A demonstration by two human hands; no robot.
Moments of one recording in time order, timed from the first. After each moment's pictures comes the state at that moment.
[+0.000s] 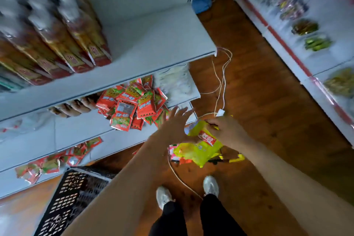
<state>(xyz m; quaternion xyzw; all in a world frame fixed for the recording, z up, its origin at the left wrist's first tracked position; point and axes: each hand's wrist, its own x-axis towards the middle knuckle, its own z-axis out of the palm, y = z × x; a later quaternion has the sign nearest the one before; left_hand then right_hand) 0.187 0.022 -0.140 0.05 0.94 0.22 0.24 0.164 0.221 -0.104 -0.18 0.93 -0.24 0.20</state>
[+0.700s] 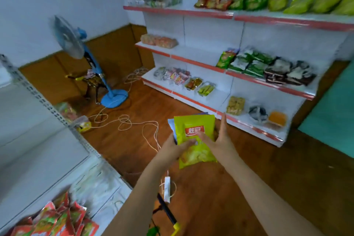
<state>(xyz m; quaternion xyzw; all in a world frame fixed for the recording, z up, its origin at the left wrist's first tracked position) 0.101 0.451 0.047 0.07 0.71 0.65 0.27 0.161 0.609 0.052 0.17 0.76 -0.62 -0.09</state>
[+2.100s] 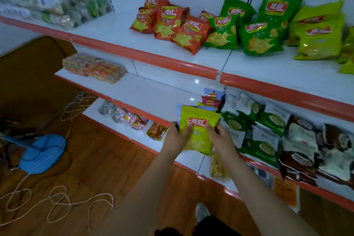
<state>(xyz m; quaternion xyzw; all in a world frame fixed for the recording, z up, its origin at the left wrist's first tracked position) -0.672 0.988 -0.029 0.09 0.80 0.55 0.22 -0.581 1.111 -0.017 0.35 0.65 -0.66 -0.11</state>
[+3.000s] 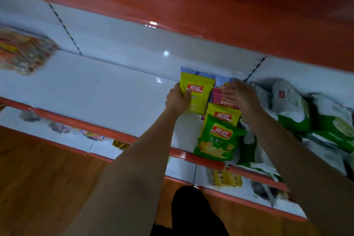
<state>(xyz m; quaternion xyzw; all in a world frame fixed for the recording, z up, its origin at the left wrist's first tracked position) -0.999 1.184 -0.294 0.20 0.83 0.44 0.28 -0.854 1.307 -0.202 0.50 0.61 -0.60 -0.15</state>
